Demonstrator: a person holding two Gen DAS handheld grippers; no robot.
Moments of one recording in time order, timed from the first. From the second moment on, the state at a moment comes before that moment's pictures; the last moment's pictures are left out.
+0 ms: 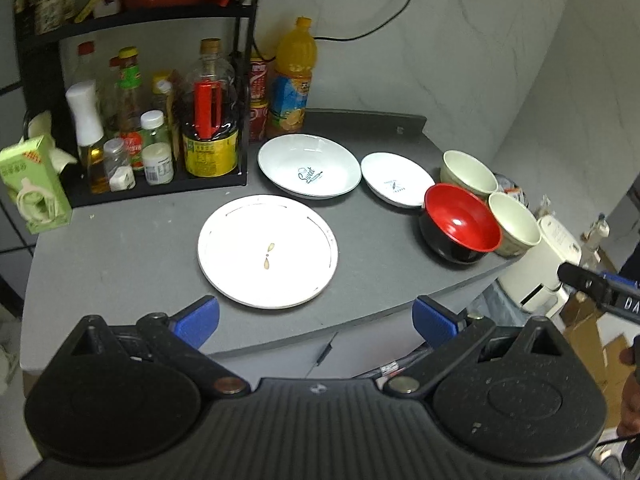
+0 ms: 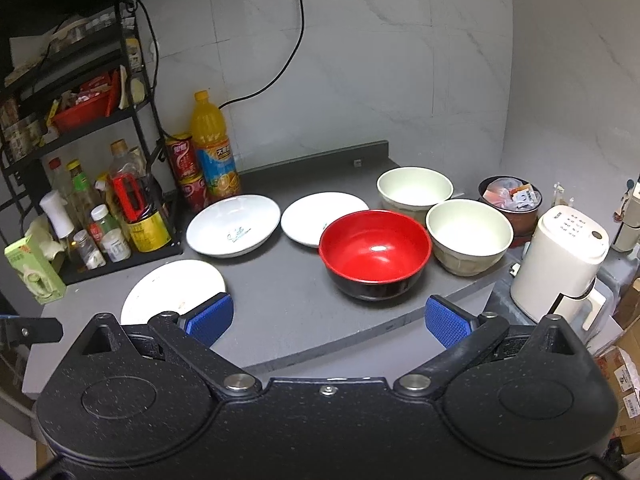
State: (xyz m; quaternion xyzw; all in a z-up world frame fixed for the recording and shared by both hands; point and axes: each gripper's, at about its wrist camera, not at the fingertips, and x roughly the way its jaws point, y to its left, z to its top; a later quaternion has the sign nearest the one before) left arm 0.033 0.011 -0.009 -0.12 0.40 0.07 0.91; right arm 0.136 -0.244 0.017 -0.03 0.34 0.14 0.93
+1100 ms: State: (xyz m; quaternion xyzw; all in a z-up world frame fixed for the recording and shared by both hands) left arm 0.199 -0.042 -0.030 -0.15 0.43 0.08 0.89; right arm 0.289 -0.312 -0.023 0.00 0.38 0.11 0.92
